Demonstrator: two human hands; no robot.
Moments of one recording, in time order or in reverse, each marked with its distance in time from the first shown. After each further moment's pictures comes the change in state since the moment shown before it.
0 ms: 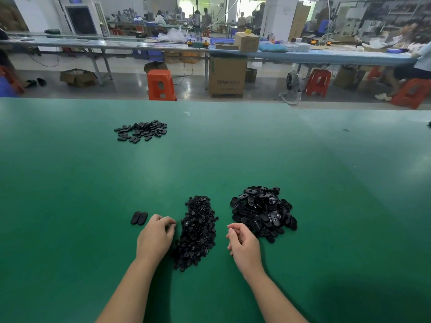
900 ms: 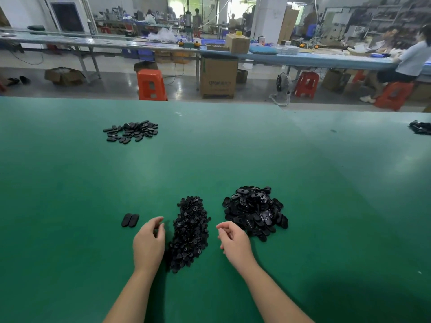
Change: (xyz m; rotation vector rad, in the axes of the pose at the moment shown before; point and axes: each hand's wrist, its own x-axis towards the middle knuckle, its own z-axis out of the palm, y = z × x) left_hand -0.017 0.005 0.019 -0.400 0.219 -0.092; right_hand 0.010 -0.007 -0.001 -0.100 -0.104 0.057
